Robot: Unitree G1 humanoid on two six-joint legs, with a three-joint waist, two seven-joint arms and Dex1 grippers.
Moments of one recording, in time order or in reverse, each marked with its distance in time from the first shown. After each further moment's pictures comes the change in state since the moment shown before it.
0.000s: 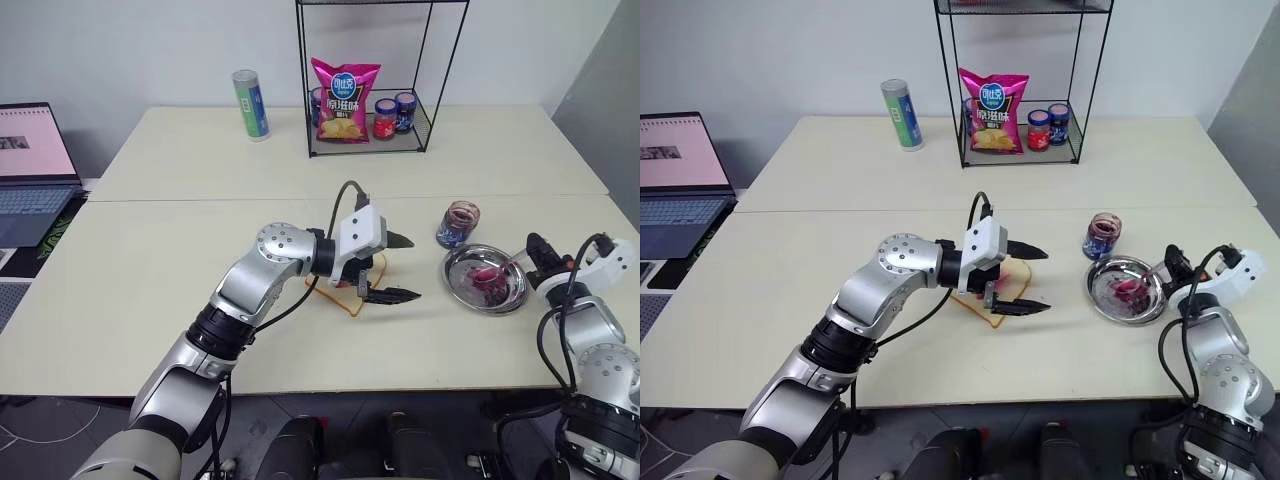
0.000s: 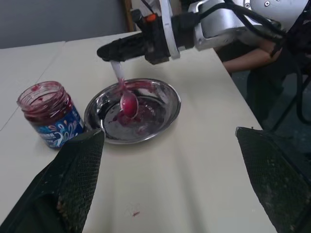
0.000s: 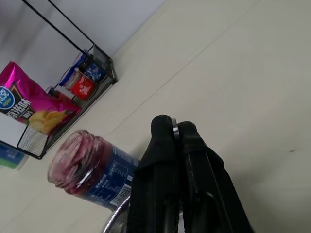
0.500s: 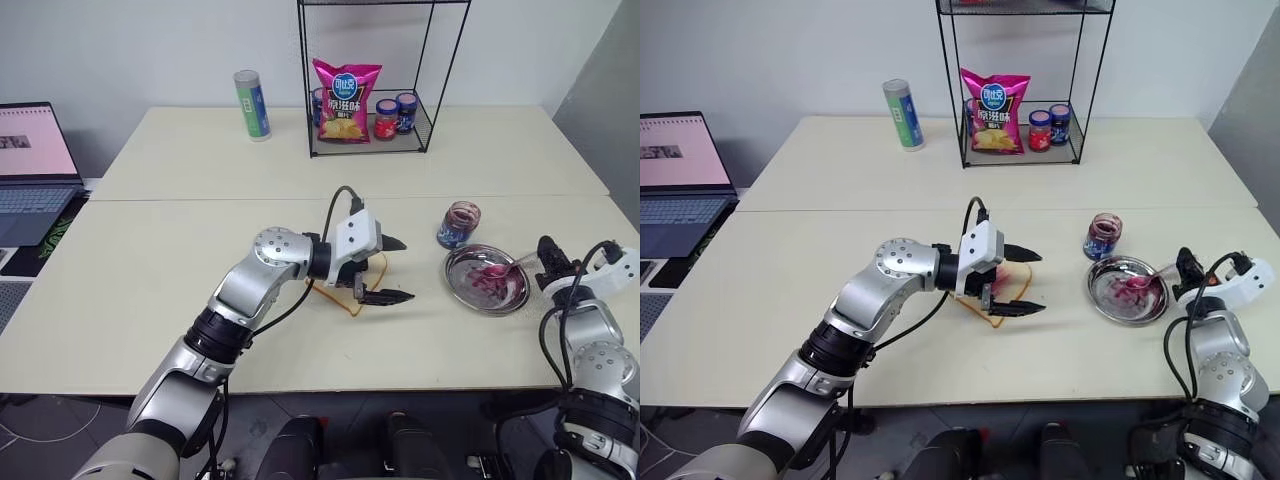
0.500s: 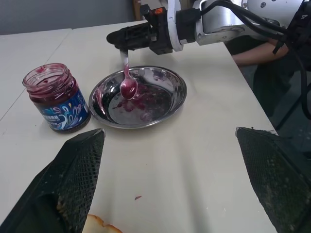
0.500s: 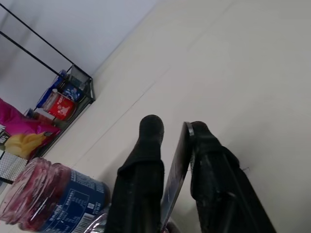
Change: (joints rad) left arm 0.024 0.004 0.007 -0.007 0.012 0.018 0.015; right arm -0.026 -0.022 -0.029 0.148 -0.033 -0.101 0.052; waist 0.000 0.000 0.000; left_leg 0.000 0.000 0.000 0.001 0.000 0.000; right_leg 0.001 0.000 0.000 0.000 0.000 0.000
